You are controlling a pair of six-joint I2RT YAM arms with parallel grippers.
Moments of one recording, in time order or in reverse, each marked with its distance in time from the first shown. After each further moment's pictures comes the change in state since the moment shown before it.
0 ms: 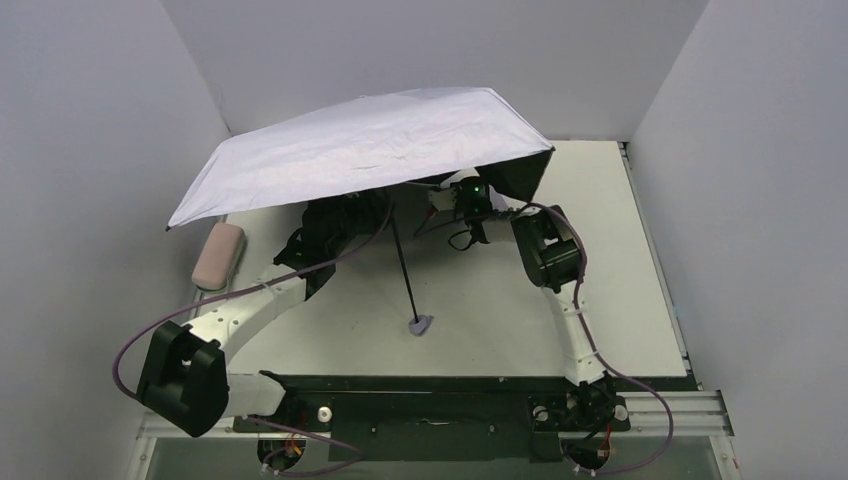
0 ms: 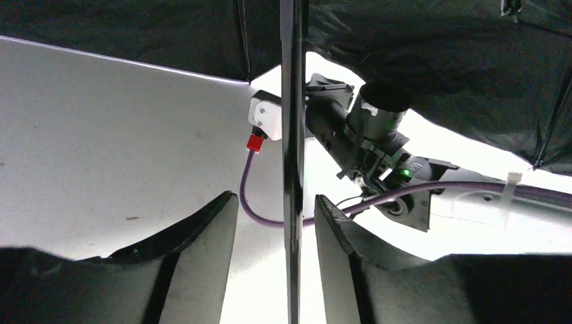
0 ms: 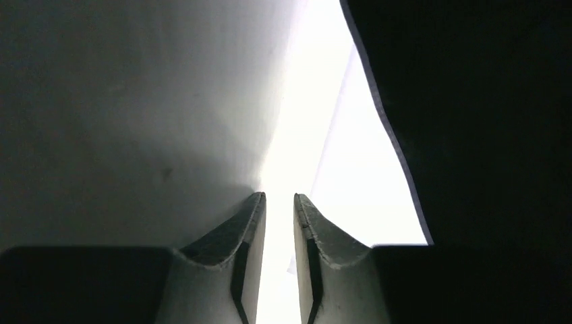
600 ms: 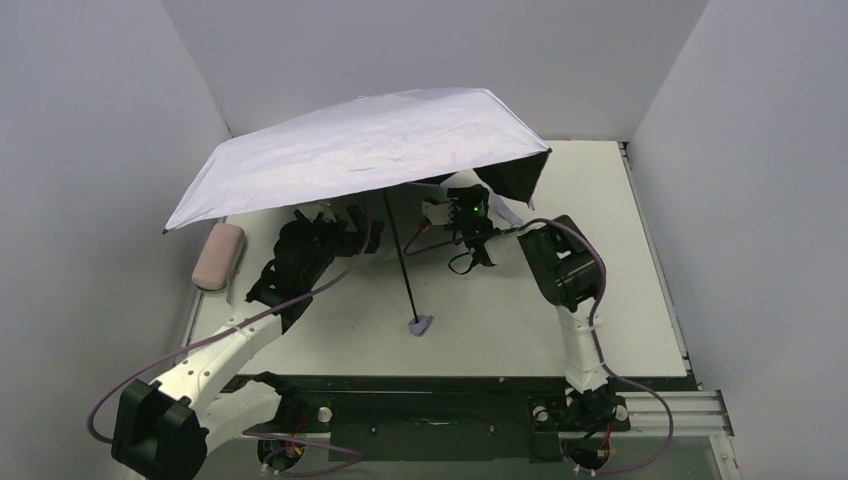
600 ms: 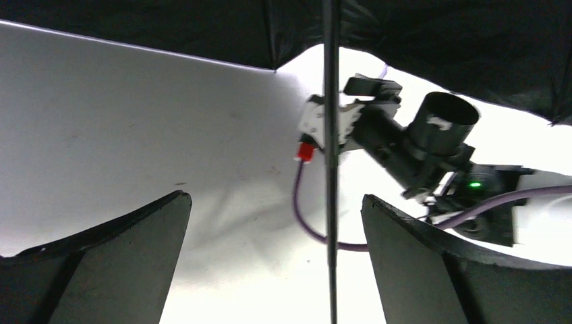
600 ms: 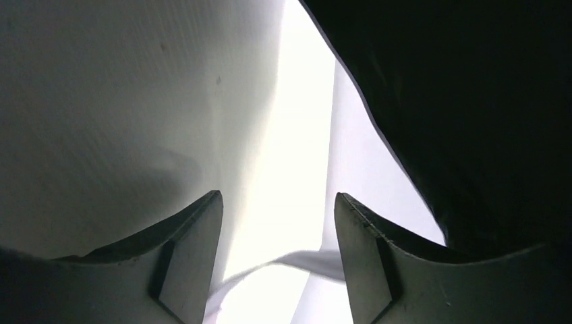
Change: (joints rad) left arm 0.031 -0.244 -0.183 -0.035 0.014 0.061; right arm 0.098 -0.256 -0.365 0.133 0.026 0.173
